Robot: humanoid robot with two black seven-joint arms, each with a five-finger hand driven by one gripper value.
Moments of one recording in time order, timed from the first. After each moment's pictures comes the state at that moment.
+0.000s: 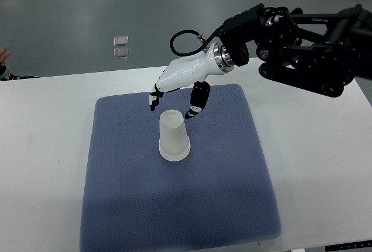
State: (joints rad) left arm -0.04 0.00 -0.07 -0.18 0.12 0.06 0.15; right arm 1.45 -0.29 0.05 1.15 -1.60 0.43 0.39
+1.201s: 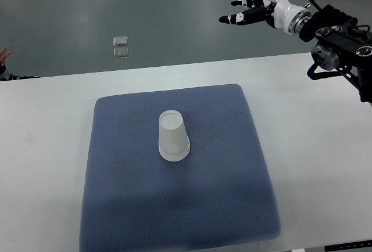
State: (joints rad) left arm -0.04 0.00 -0.07 -0.18 0.12 0.06 0.15; right arm 1.19 -0.34 0.16 0.65 -0.28 0.11 0.36
